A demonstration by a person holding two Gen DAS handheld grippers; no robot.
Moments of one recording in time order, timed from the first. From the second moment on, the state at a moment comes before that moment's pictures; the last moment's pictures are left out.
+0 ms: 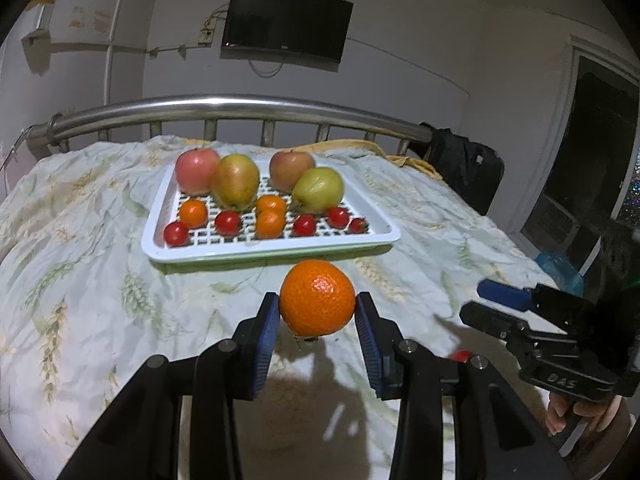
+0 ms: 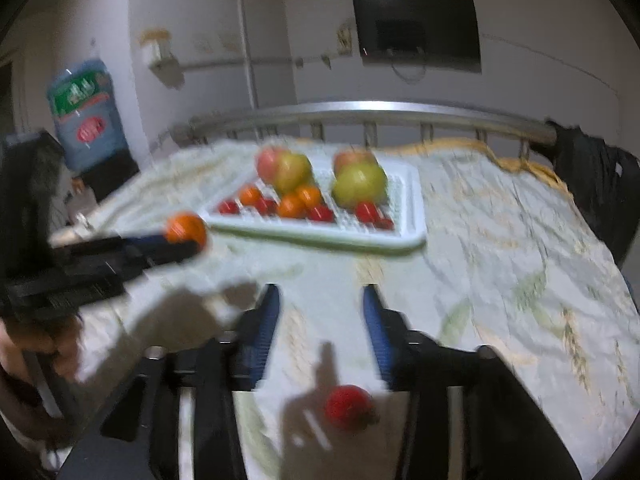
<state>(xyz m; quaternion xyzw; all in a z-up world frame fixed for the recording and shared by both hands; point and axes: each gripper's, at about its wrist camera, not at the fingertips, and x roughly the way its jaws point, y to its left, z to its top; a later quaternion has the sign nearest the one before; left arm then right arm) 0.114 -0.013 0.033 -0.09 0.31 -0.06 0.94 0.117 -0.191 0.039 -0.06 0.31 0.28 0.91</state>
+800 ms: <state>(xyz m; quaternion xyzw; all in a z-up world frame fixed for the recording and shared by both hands) 0.117 -0.012 0.014 -0.08 0.33 -0.06 0.94 0.106 -0.206 -0.004 -0.10 0.39 0.26 0.88</state>
